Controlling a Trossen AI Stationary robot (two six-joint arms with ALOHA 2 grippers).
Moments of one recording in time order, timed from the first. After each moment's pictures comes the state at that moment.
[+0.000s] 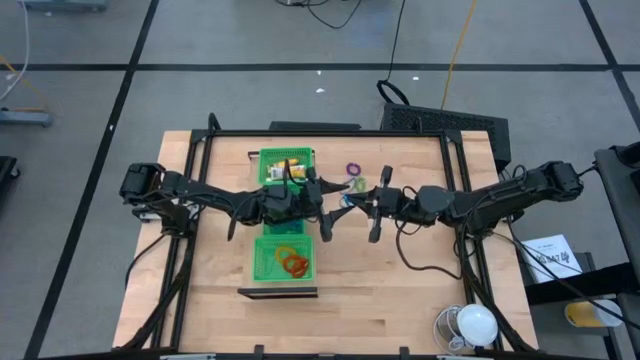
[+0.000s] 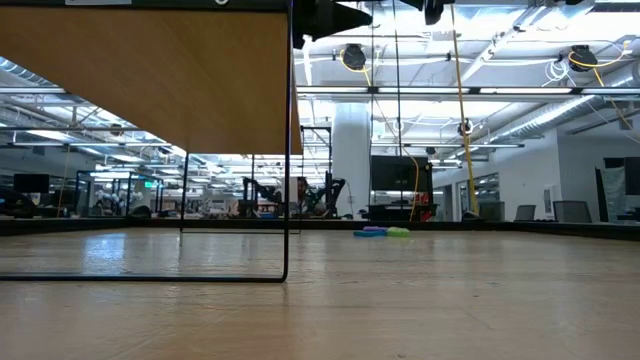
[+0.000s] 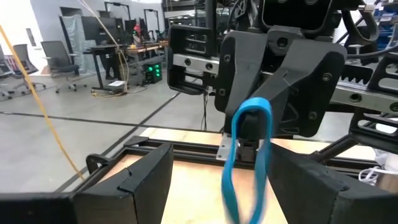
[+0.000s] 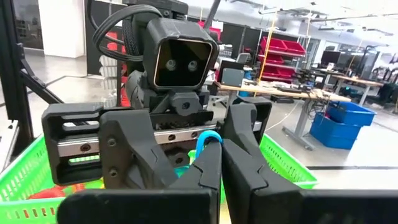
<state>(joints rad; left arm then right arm) -0.10 1.64 1.06 0.60 -0.32 0.04 0.19 1.20 0.74 0.53 0.39 -0.13</state>
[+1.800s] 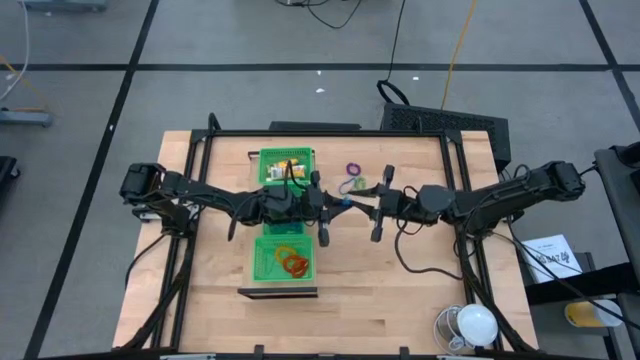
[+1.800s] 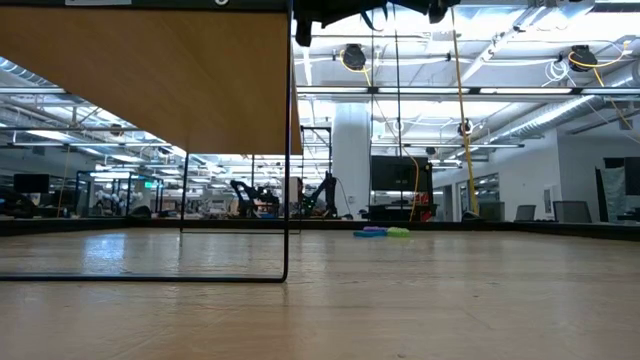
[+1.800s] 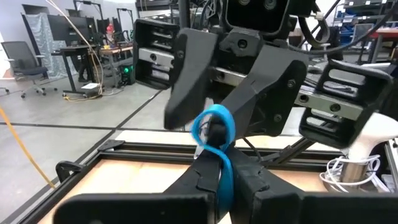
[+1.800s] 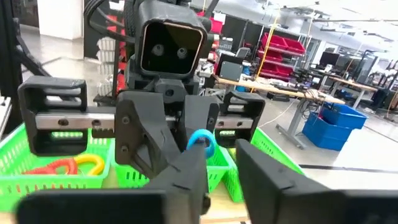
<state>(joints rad) -0.10 1.64 1.06 0.60 -0.21 0.04 0.19 1.17 0.74 0.47 0.39 -0.20</state>
